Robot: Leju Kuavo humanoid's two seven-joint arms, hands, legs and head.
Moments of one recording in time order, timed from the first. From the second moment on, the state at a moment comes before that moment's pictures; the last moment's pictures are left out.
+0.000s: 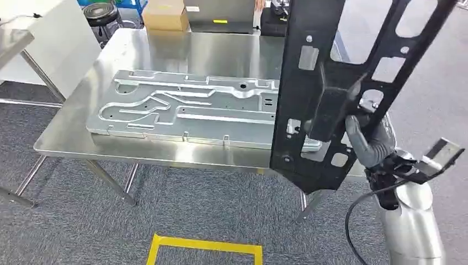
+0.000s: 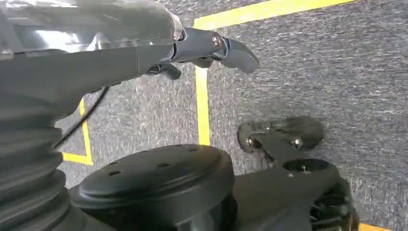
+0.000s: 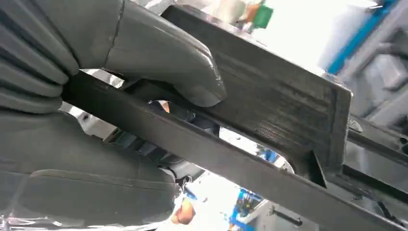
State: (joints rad) left arm -0.10 -0.18 1.12 -0.20 -1.30 0.18 -0.07; right arm -0.35 -0.35 -0.04 -1.79 -0.16 0.42 -0.39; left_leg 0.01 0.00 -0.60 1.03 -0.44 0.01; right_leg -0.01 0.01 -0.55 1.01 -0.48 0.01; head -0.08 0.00
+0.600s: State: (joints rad) left arm -0.14 -0.18 1.07 -0.20 -1.35 0.14 -0.13; right arm -1.27 -0.38 0.64 -0.74 1.08 -0.02 -0.19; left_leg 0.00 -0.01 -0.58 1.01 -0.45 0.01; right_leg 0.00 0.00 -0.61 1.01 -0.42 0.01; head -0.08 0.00
